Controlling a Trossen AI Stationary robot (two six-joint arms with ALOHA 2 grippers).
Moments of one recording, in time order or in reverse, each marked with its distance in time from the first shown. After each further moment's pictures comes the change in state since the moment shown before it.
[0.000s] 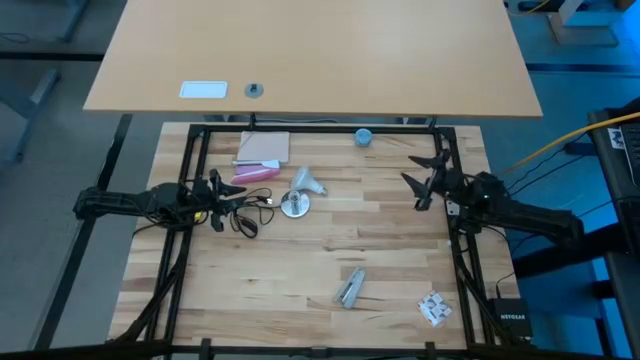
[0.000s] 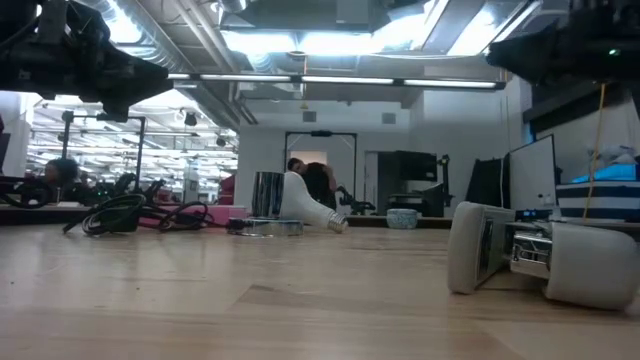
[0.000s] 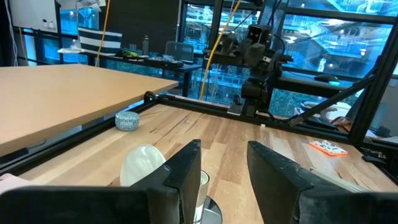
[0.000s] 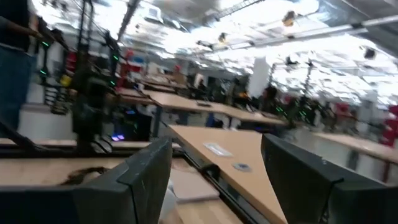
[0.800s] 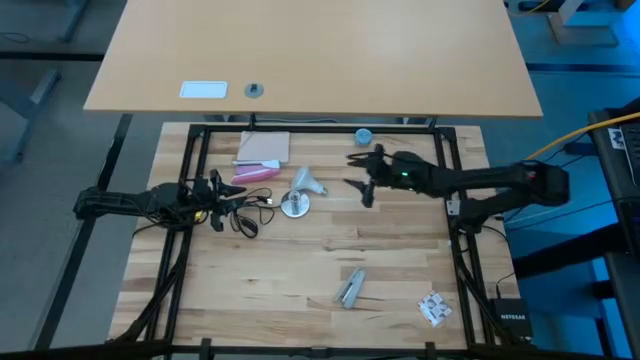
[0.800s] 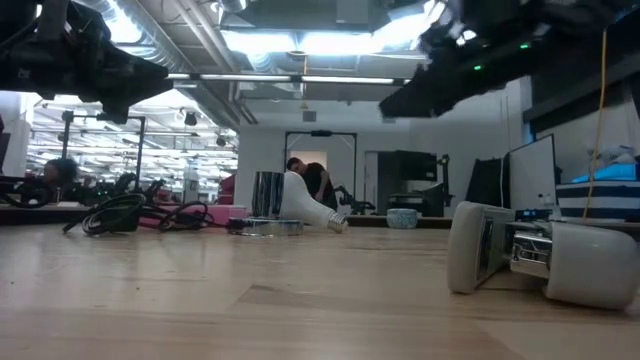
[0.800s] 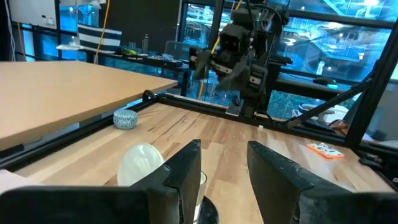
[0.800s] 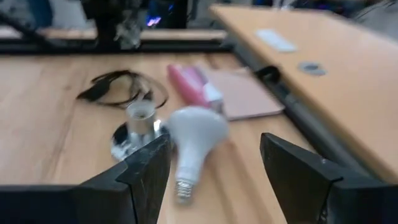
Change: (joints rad) left arm 0.000 0.000 0.000 0.000 0.002 -0.018; right arm 0.000 1.089 0.508 0.005 -0.145 0.107
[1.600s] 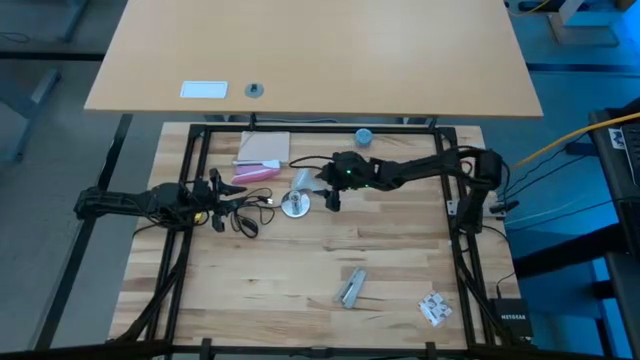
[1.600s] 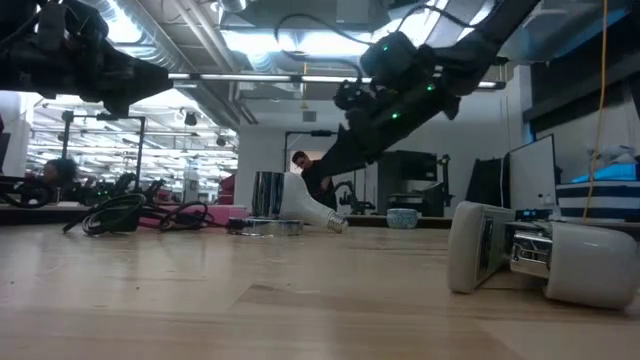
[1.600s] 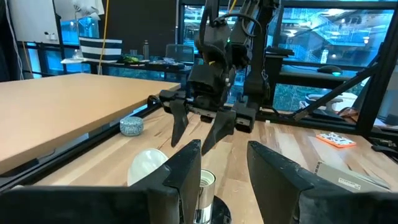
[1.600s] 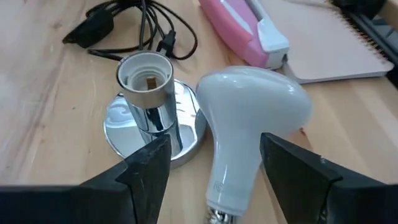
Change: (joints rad) left arm 0.000 0.000 0.000 0.000 -0.002 0.086; right arm -0.002 0.527 0.373 -0.098 -0.112 0.000
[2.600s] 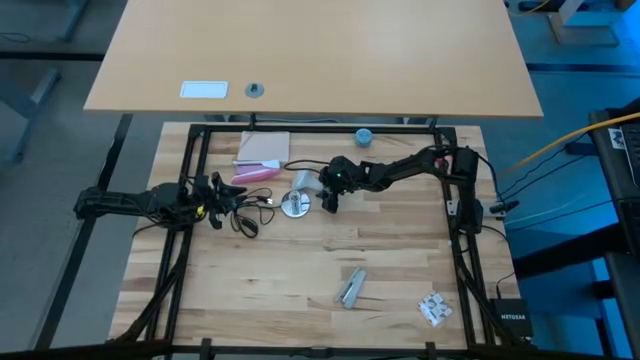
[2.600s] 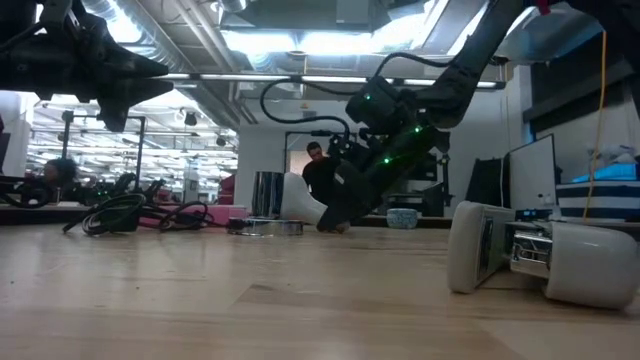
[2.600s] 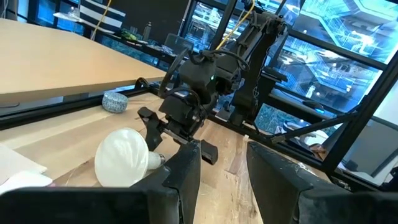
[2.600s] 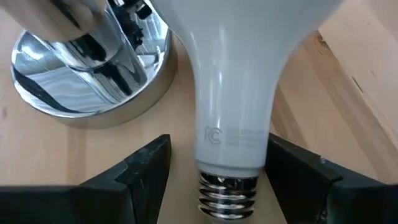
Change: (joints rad) left arm 0.000 0.000 0.000 0.003 -0.003 -0.300; right arm -0.031 0.182 0.024 -0.023 0.022 0.102
